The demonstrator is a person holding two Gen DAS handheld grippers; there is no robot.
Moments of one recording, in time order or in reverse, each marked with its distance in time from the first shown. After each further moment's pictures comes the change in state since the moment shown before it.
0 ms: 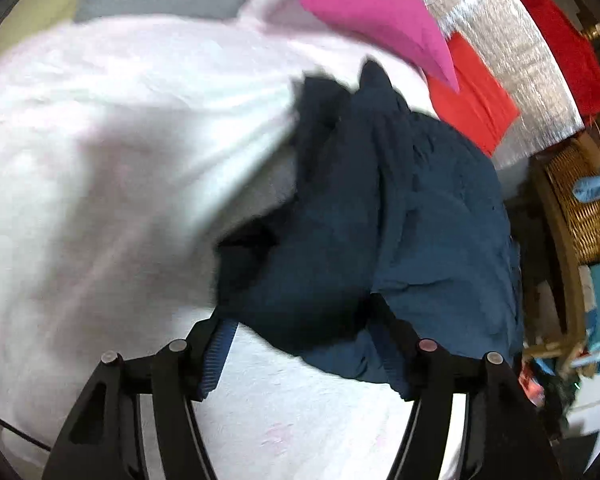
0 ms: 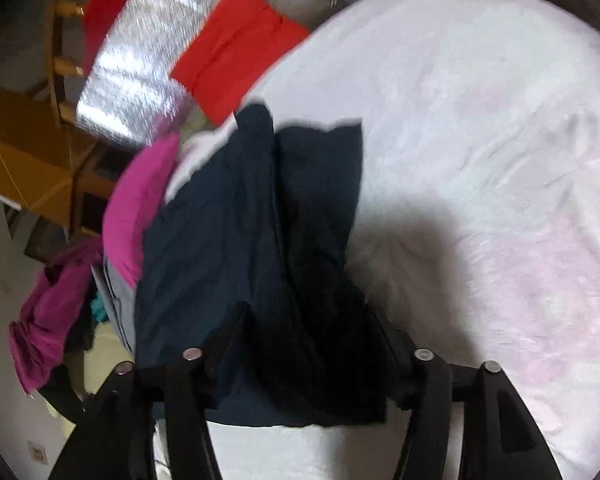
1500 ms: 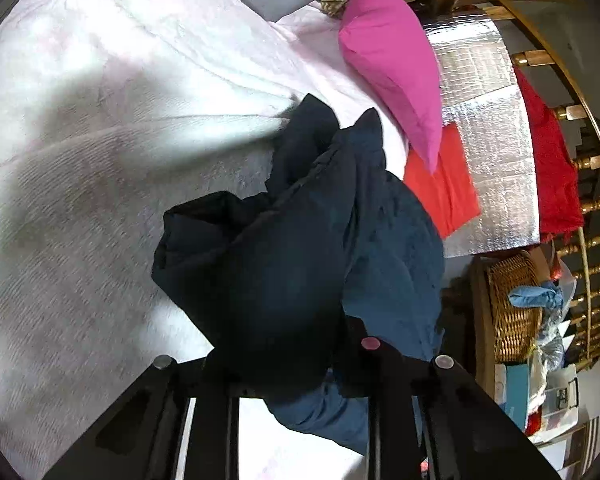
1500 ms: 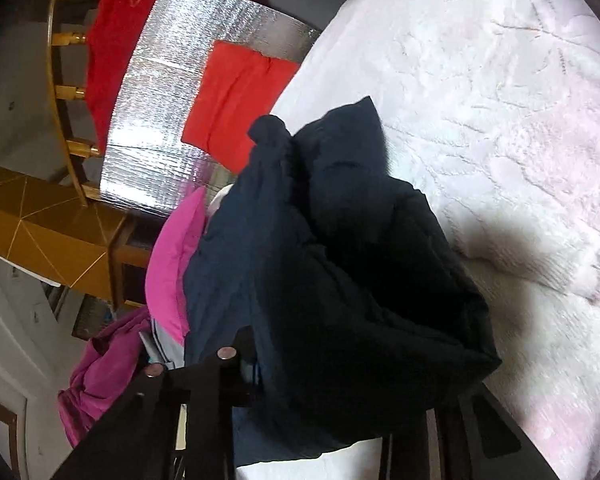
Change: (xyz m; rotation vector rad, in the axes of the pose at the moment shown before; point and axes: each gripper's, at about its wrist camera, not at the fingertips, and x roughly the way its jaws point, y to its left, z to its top) left arm -0.006 0.013 -0.038 -0.369 -0.096 -0.310; right arm 0.039 0.006 -0.042 0.218 -0.134 0.160
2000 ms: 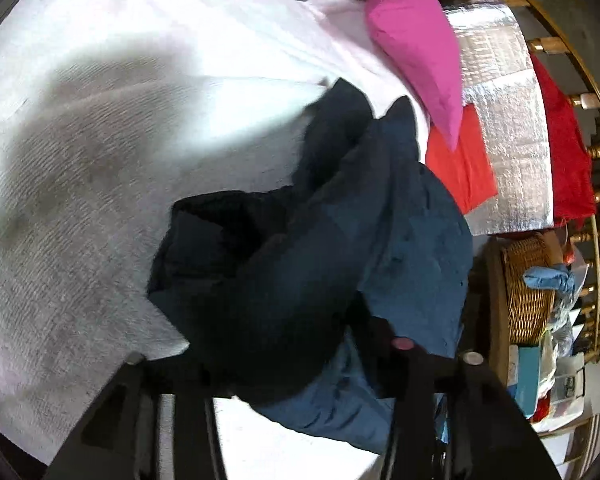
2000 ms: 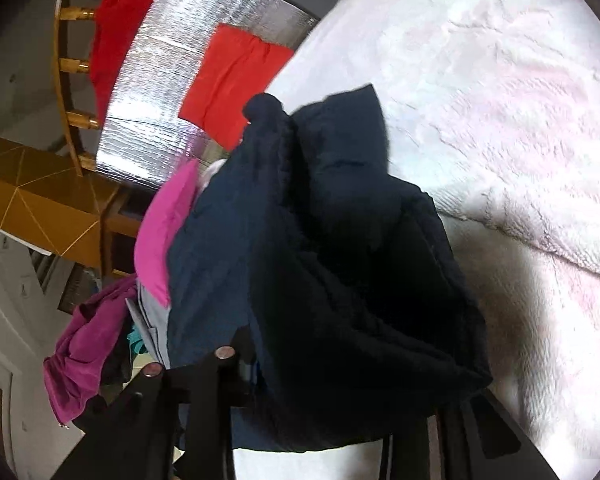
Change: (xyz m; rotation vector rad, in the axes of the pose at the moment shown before) left arm 0.009 0.024 -0.007 -0.024 0.079 0.053; right arm -0.019 -0.016 -0.018 -0.037 0.080 -0.062
